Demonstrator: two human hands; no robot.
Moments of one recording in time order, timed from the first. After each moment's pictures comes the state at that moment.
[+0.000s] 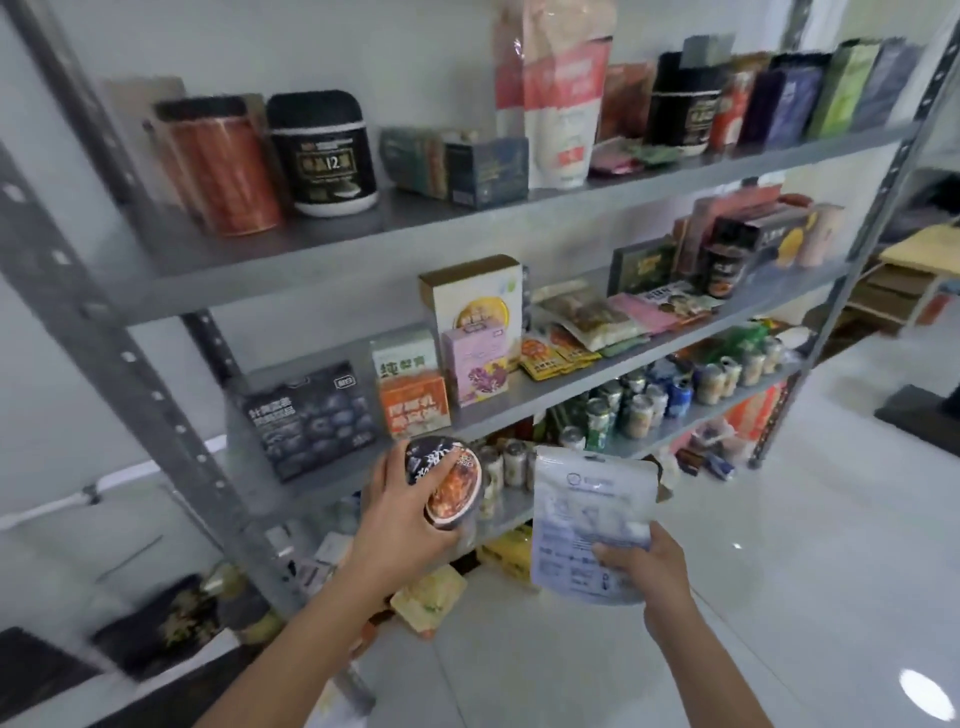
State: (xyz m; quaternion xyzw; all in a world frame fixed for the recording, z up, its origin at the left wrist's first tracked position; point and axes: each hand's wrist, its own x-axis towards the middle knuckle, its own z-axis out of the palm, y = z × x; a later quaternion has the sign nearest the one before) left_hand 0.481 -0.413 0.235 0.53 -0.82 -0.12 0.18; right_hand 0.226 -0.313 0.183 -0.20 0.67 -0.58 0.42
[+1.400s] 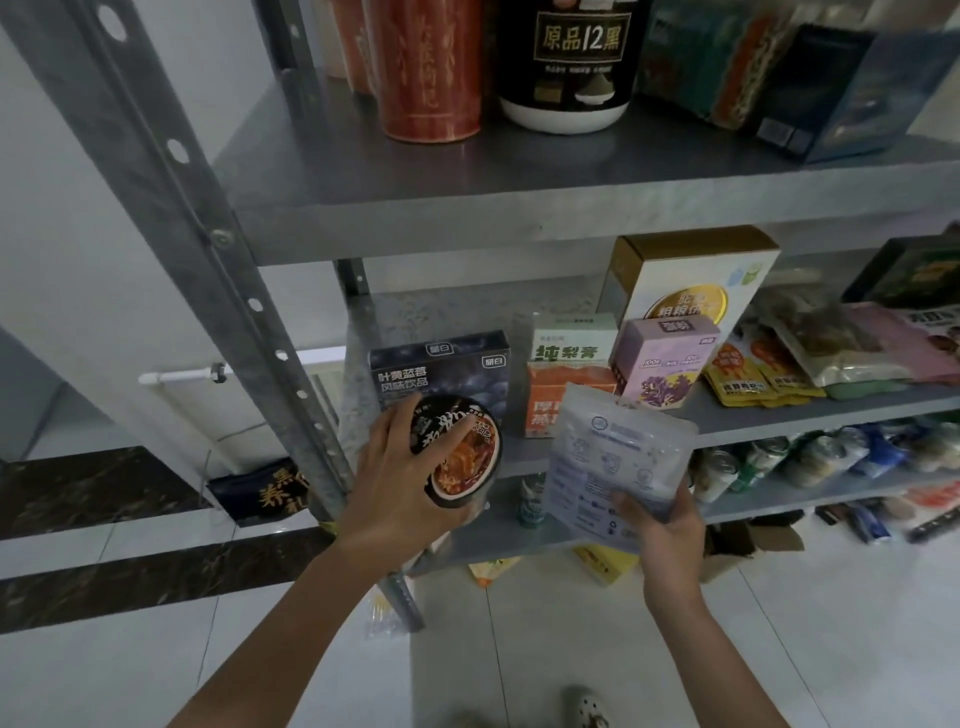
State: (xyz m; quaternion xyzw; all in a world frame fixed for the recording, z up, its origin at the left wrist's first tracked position) left_hand 0.597 -0.510 0.222 0.62 -0.75 -0.10 0.19; right_hand 0.337 -0.496 0.177 -0.32 0.62 -0.59 0.41
